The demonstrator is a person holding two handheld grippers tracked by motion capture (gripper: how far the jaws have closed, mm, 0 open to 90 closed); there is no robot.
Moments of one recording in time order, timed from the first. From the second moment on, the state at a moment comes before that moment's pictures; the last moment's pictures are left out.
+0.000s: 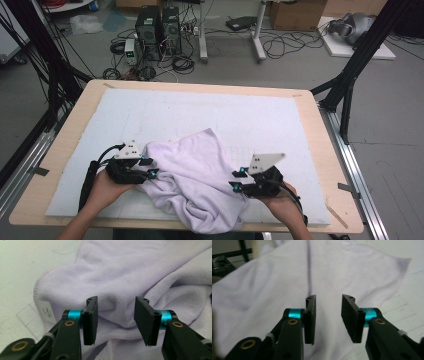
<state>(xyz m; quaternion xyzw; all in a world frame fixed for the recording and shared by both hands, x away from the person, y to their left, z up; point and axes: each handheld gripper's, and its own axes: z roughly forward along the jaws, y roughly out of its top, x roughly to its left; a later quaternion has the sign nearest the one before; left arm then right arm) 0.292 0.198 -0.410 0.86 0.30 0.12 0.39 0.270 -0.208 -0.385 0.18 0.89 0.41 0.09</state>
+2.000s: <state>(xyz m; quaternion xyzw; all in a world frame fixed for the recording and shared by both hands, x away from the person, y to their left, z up) 0.346 0.191 -0.417 0.86 0.34 0.15 0.36 0.357 -0.210 -0.432 0.26 0.89 0.36 0.10</state>
